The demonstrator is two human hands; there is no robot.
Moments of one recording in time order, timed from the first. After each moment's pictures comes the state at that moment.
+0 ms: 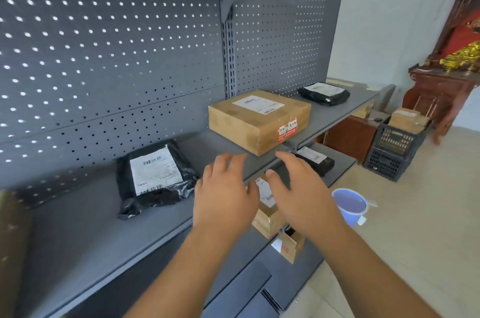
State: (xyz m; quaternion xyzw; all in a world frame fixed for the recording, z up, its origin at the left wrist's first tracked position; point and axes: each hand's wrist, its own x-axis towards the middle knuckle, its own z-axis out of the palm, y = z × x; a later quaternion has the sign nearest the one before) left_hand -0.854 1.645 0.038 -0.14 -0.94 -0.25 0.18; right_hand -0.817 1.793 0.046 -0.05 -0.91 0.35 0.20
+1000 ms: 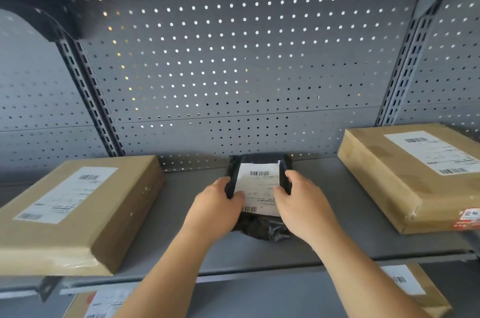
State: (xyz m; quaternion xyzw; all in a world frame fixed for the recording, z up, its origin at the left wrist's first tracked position) left_hand -0.926 1.491 0.023 0.25 -0.91 -0.32 0.08; right_hand -0.993 1.661 0.031 0.16 -0.92 0.37 0.00
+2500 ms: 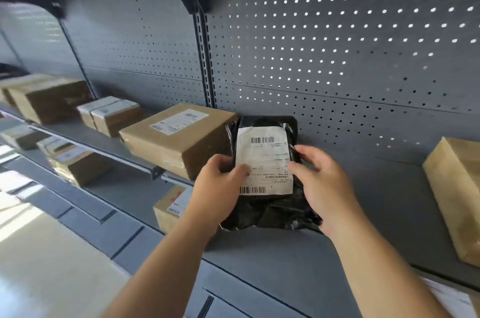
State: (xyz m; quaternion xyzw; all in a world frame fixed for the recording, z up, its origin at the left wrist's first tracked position) left_hand -0.803 1.544 0.043 0.42 -0.68 -0.50 0.34; right_hand -0.953 1.664 0.045 0.29 -0.67 0.65 -0.20
